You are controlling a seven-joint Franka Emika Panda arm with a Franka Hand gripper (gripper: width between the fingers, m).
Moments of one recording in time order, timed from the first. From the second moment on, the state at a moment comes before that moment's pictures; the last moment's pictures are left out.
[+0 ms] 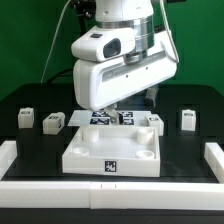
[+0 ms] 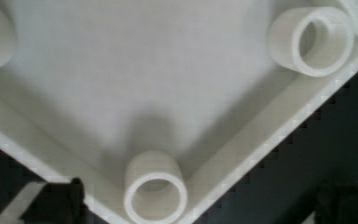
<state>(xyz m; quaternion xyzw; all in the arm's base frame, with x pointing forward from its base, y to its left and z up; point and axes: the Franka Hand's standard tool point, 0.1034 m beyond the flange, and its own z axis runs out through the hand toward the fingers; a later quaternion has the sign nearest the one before) 0.530 0.013 0.084 -0.93 -0.35 0.03 0.07</state>
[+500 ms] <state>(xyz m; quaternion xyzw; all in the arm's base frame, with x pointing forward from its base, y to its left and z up) 0.530 0.014 0.084 -0.94 -0.34 0.02 0.07</state>
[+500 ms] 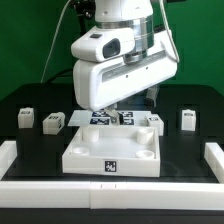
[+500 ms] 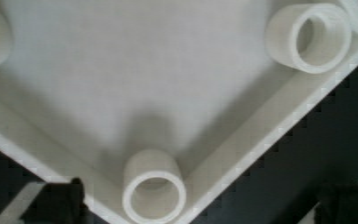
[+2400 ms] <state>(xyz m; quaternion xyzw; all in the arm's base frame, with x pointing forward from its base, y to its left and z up) 0.442 0.005 0.027 -0.73 -0.69 0.01 0.02</state>
